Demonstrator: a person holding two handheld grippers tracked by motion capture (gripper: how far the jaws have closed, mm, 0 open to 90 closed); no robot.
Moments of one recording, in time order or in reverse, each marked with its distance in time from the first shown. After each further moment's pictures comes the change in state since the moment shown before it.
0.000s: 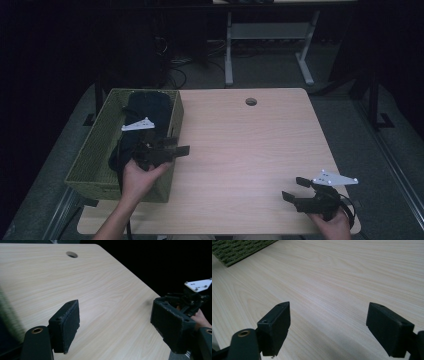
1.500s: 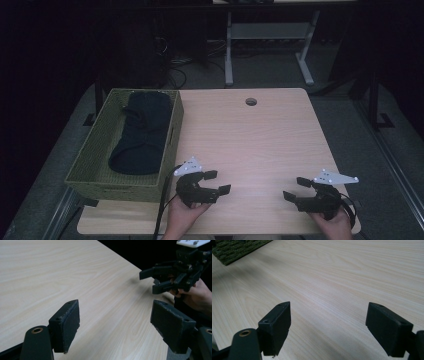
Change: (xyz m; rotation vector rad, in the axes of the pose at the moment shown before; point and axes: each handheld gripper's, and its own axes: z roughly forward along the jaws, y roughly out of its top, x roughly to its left) left arm -0.064 -0.090 0.097 0.016 -0.090 0.092; right arm -0.005 -0.001 0.000 0.016 0.004 0.009
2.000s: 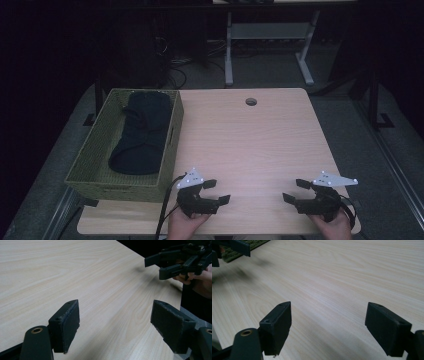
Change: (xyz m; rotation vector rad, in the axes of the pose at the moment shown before) left arm -0.003 -0.031 0.004 0.014 0.029 0.022; right arm 0.003 -0.003 0.000 0.006 0.003 -0.014
